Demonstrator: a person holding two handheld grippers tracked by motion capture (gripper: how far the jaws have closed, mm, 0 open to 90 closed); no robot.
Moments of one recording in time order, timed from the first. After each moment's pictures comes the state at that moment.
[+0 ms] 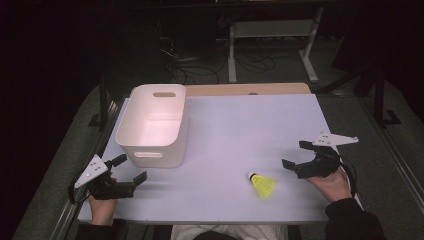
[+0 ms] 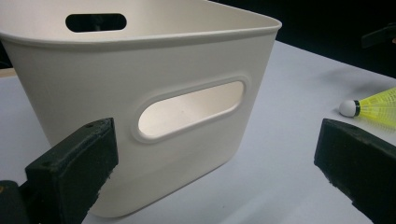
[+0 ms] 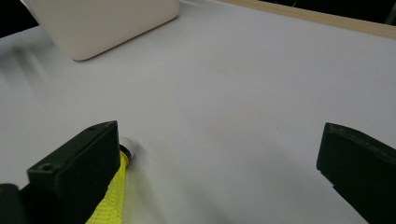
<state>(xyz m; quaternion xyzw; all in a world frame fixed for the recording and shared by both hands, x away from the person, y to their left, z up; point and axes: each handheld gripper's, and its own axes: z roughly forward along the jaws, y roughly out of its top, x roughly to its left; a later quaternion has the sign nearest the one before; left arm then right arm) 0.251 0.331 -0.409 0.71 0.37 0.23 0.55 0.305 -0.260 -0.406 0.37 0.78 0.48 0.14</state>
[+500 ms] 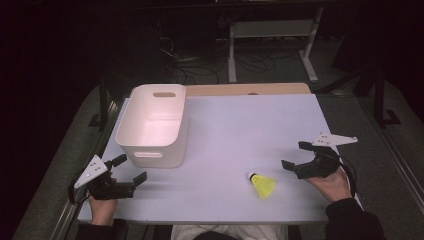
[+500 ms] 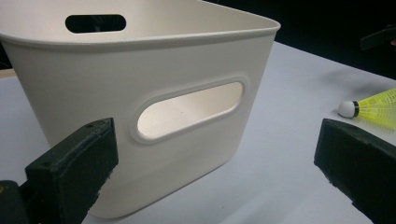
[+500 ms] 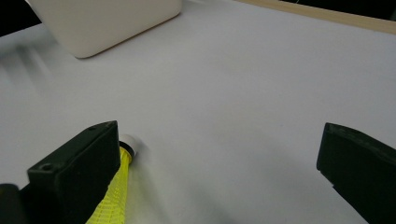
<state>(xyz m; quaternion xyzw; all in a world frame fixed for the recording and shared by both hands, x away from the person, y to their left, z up) 0.250 0.331 -0.409 0.71 0.37 0.23 0.55 0.305 -0.259 -0.407 0.37 0.78 0.48 0.14</state>
